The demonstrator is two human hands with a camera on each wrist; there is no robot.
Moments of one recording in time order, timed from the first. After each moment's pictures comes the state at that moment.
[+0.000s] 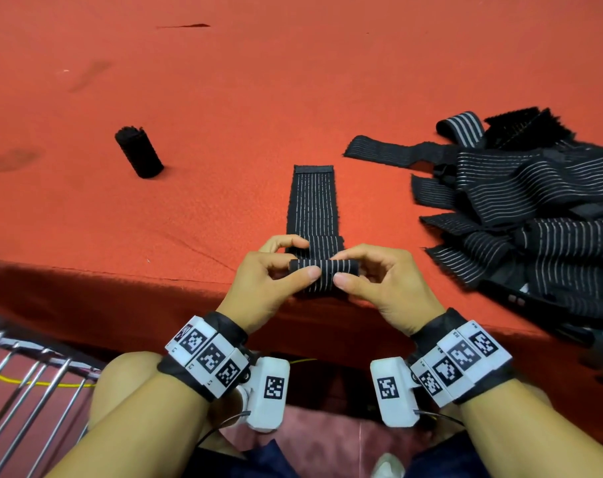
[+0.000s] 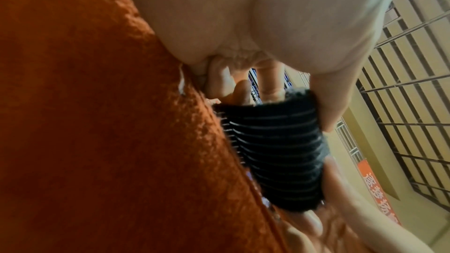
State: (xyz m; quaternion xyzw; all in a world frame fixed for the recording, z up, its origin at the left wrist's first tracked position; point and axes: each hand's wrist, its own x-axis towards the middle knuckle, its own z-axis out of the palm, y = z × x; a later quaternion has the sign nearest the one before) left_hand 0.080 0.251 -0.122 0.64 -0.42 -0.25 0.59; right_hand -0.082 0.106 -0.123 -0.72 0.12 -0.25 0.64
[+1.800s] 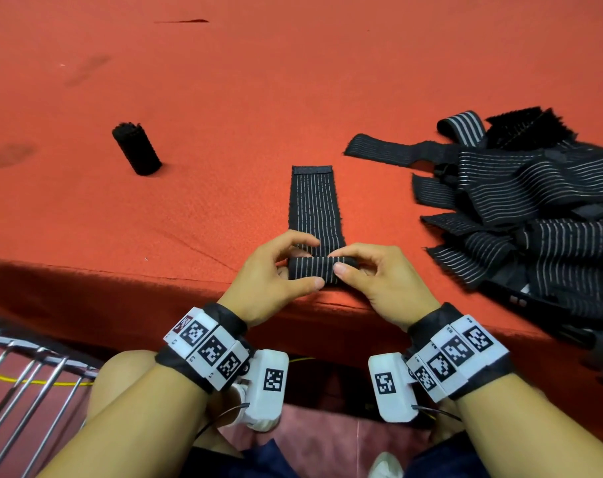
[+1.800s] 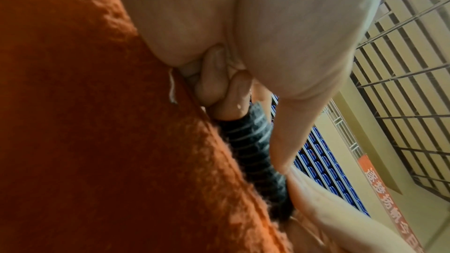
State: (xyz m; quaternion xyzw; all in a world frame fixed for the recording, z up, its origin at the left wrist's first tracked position) left_hand 0.081 0.248 -0.107 0.68 -0.45 -0.28 0.50; right_hand -0.071 0.103 -0.123 -0.79 0.22 -0.20 0.53
